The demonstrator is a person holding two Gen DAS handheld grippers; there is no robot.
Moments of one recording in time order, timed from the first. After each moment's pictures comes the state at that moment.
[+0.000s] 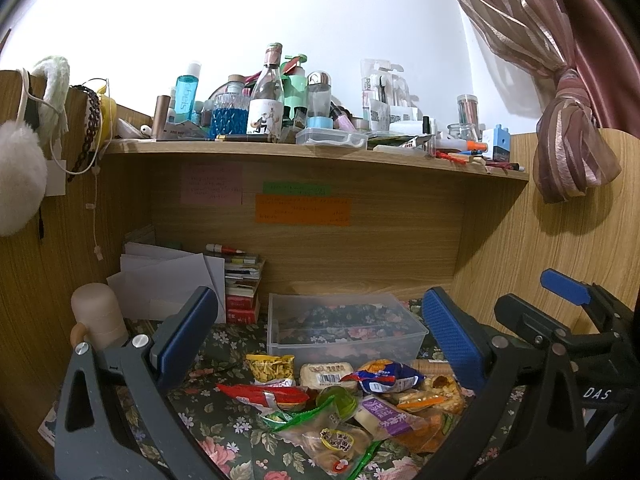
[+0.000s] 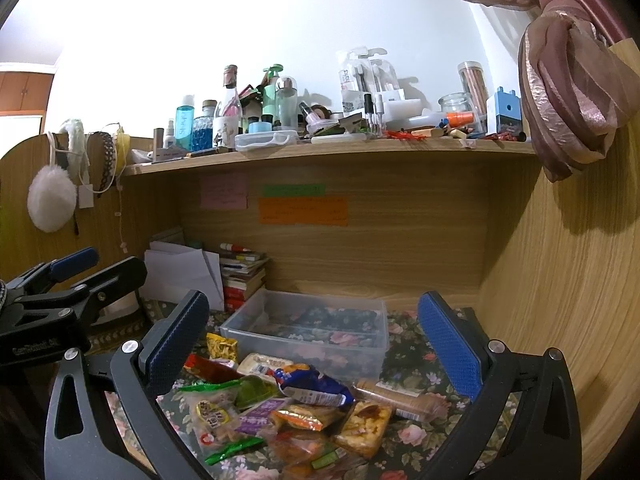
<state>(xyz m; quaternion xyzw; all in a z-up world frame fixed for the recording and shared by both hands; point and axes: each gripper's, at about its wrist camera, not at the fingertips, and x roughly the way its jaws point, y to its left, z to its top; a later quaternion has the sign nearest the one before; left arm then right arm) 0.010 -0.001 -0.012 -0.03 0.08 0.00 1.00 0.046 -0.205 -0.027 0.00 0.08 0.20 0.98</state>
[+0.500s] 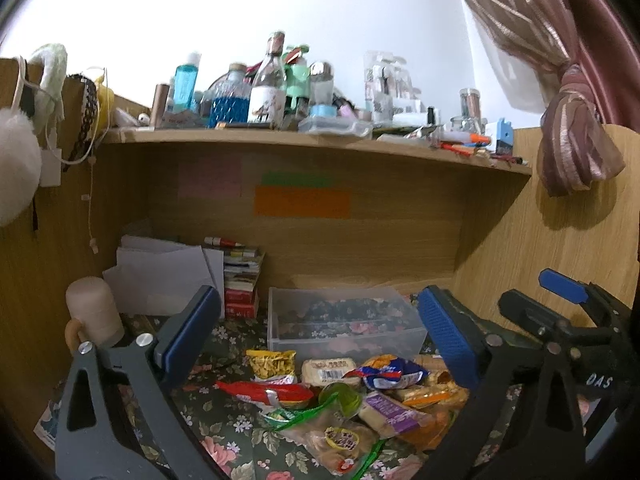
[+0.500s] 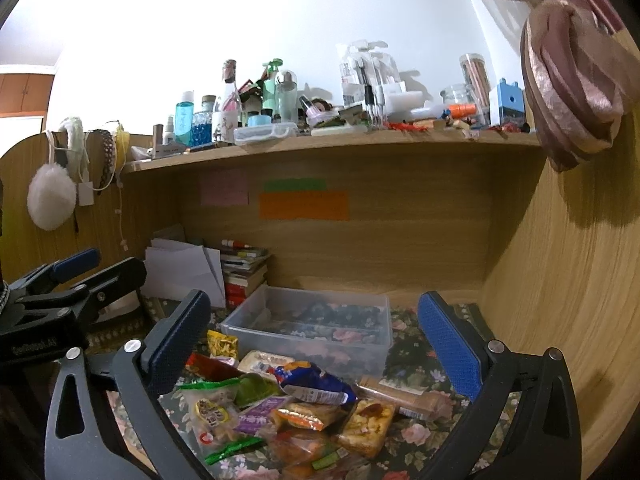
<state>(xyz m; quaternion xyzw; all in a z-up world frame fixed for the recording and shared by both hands) 0.019 0.001 -0.023 -0.03 0.09 0.00 1.00 0.058 -0.208 -0.033 0.00 0.09 0.20 0.98</state>
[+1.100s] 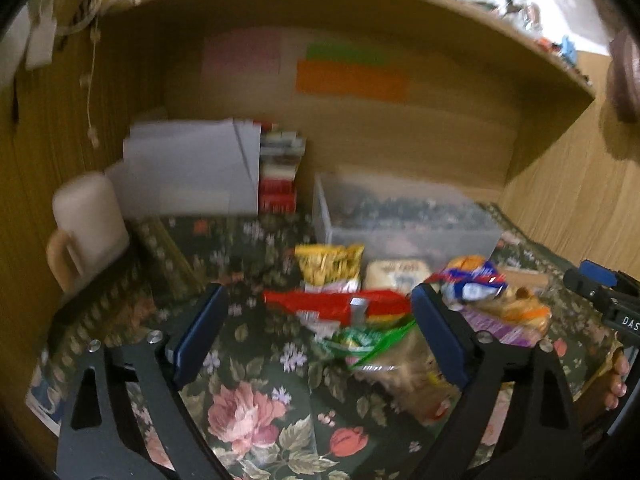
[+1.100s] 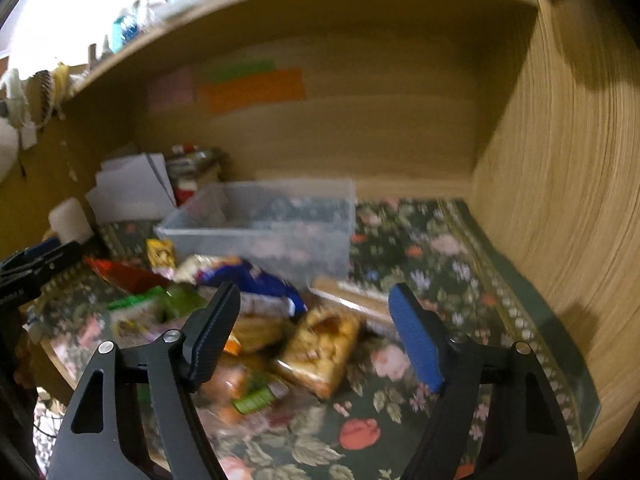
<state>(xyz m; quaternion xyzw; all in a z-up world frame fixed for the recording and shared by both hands) 0.077 0.055 -0.113 -0.05 0.26 0.03 0.96 0.116 -0.243 -0.112 0.00 0.27 0.16 0.95</state>
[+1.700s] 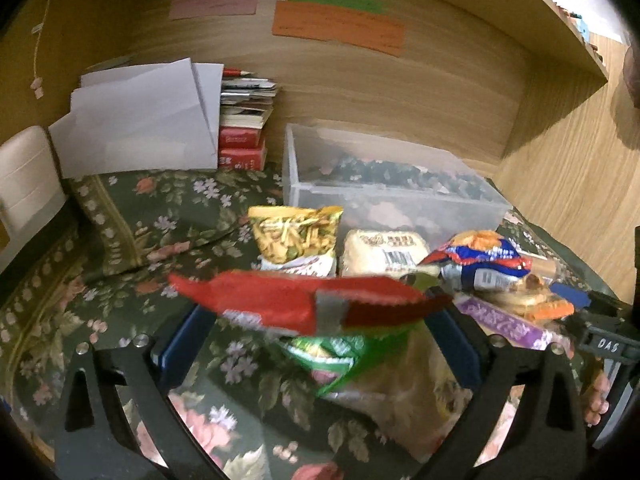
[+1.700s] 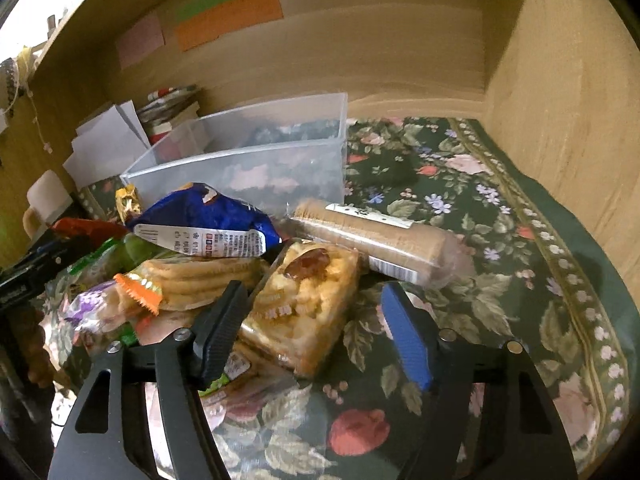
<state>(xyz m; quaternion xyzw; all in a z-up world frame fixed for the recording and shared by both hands) 0.133 0.040 -0.147 -0.07 0.32 -0.01 0.95 0.158 -0.234 -0.157 0.01 0.37 0.18 0.91</state>
